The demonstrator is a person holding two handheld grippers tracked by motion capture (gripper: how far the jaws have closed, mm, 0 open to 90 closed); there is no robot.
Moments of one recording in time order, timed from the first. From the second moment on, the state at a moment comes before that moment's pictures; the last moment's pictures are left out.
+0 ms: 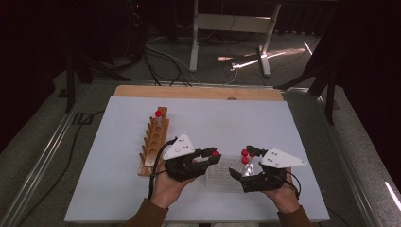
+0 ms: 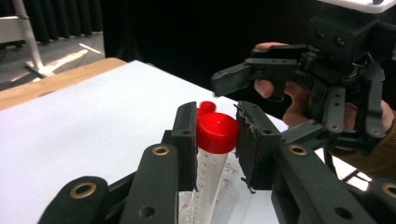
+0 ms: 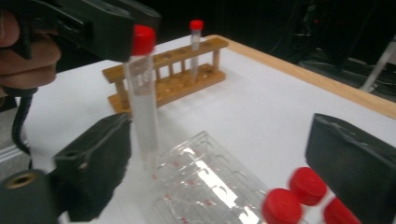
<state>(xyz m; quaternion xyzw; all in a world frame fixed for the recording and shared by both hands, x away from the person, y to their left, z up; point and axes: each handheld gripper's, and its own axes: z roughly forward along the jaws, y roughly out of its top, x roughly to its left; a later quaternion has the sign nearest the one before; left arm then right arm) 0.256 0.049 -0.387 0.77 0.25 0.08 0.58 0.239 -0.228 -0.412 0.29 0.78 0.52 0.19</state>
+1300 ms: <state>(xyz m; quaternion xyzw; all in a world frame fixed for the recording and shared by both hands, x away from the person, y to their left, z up) 0.322 0.138 -0.373 0.70 0.38 0.22 0.56 0.246 -0.270 -0.407 0.34 0.74 0.54 0.21</state>
